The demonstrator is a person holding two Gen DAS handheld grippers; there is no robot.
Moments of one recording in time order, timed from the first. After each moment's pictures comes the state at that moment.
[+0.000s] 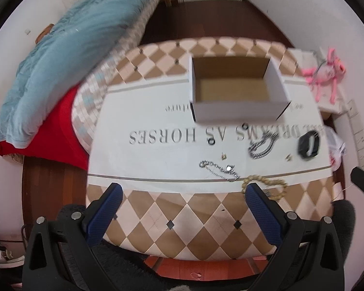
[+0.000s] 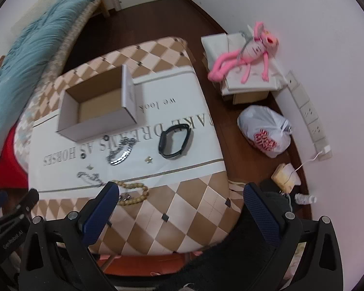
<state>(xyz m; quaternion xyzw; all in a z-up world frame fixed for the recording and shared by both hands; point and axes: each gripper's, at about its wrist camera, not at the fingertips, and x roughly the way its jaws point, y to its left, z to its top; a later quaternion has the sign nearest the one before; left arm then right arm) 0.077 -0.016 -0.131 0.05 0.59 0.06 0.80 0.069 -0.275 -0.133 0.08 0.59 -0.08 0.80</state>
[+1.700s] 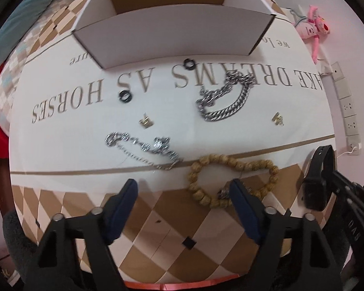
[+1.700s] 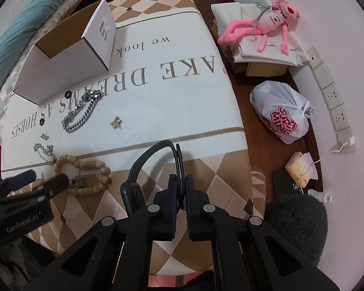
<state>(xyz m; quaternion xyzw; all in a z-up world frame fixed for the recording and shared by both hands) 0.092 -0.088 -0.252 0.03 0.67 -0.05 0.74 0.072 -0.271 -0.253 0.07 0.64 -0.05 0.76</state>
